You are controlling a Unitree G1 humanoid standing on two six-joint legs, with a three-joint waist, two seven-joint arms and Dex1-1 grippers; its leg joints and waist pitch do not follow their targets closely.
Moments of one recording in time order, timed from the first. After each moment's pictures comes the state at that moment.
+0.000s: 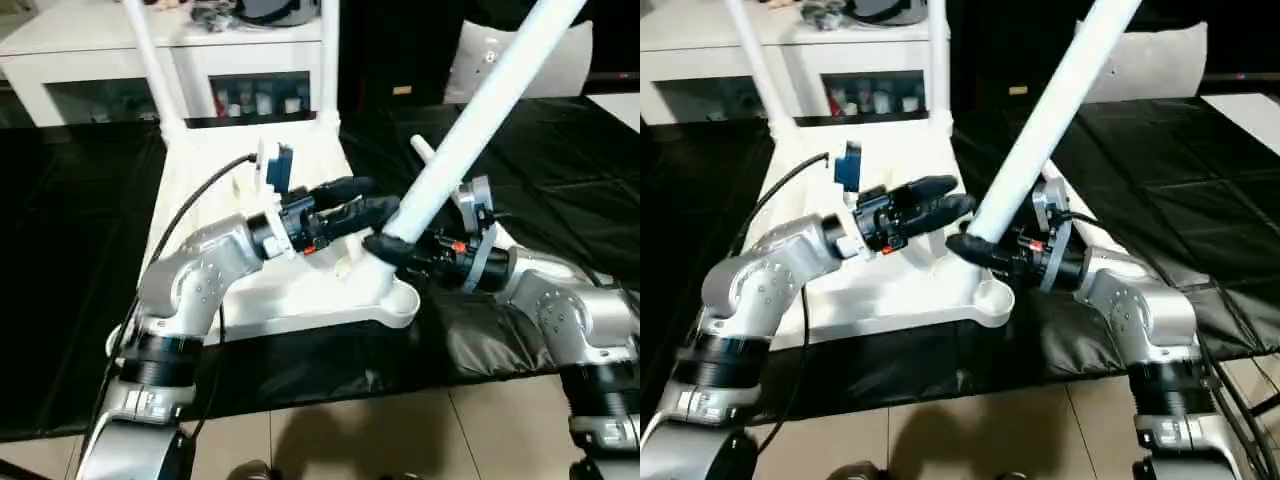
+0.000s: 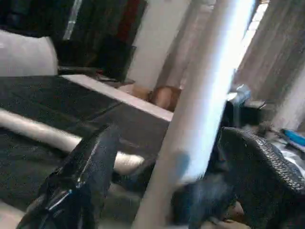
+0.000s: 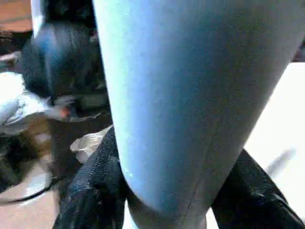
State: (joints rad) left arm -0.52 0.16 0.00 0.07 -0.59 0.59 -0.85; right arm -0.43 -0.38 -0.04 0.07 0.54 0.59 0.98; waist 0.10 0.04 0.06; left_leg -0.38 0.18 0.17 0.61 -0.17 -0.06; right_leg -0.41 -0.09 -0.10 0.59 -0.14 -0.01
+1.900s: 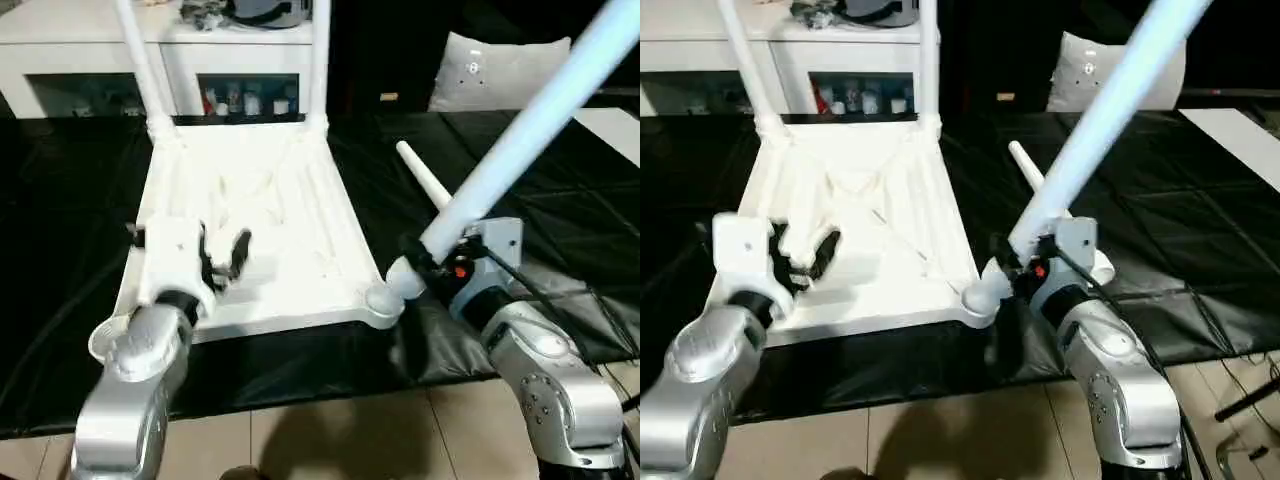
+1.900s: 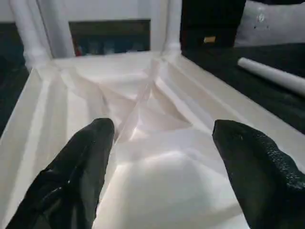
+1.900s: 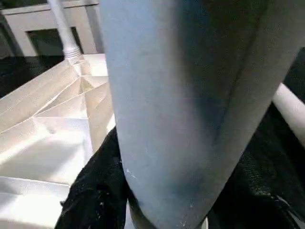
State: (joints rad) left arm -0.04 0.15 0.04 -0.42 -0.10 0.53 -0.13; right arm -0.12 -0.16 -0.04 -0.31 0.30 0.59 0.29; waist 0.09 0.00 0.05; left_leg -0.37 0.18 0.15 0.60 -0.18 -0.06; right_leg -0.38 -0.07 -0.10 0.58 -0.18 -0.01
